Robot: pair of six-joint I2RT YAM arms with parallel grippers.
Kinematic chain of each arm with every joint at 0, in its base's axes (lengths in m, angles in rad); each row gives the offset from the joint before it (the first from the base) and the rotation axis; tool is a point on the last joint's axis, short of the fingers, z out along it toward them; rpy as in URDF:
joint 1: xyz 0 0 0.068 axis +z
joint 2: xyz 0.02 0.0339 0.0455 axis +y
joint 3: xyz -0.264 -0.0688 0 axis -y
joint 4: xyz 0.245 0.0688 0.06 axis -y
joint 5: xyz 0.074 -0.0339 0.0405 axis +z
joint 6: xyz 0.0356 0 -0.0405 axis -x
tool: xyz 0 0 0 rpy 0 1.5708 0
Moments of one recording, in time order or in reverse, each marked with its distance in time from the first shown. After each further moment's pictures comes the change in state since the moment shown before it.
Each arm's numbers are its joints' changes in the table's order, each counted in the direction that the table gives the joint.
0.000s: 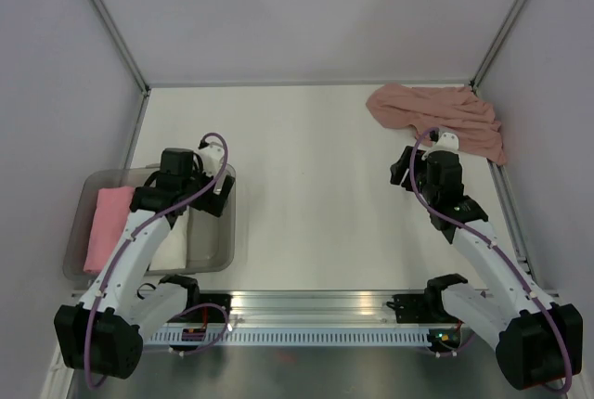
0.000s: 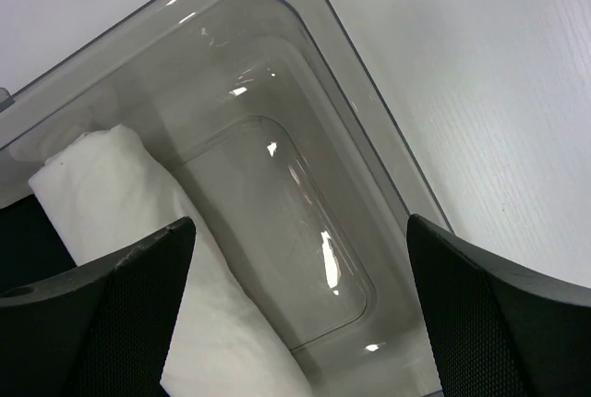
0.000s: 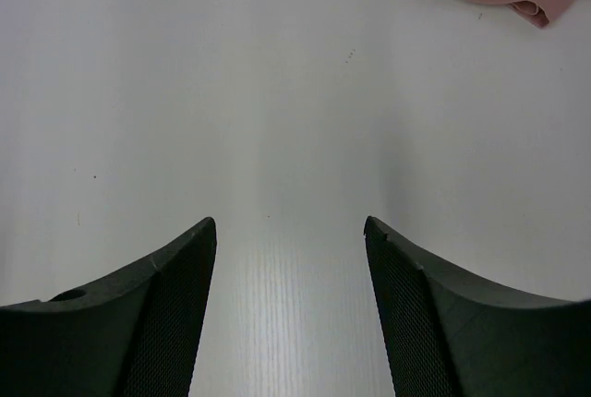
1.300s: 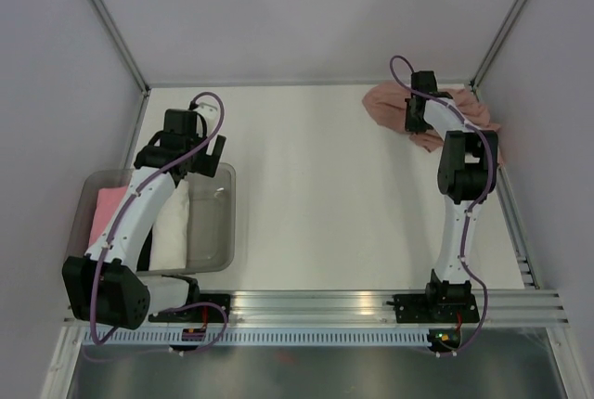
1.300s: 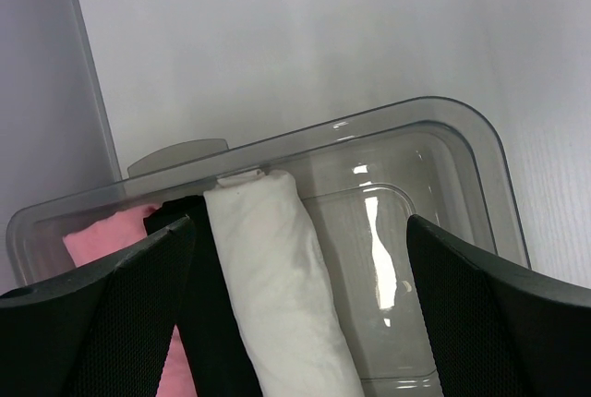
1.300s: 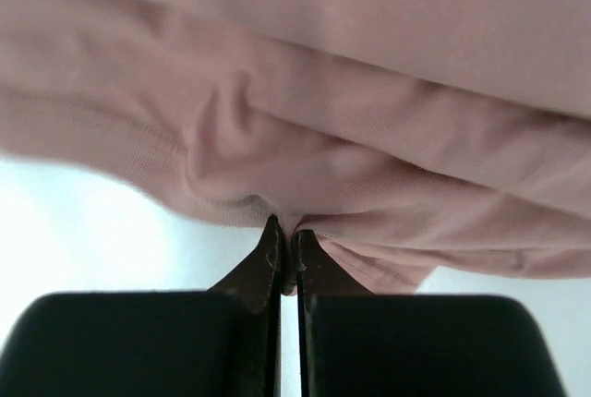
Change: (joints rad) left arm 0.000 0.270 0.313 -0.005 0.320 0.054; right arm -0.222 1.329 1.203 -0.412 -0.110 0.285
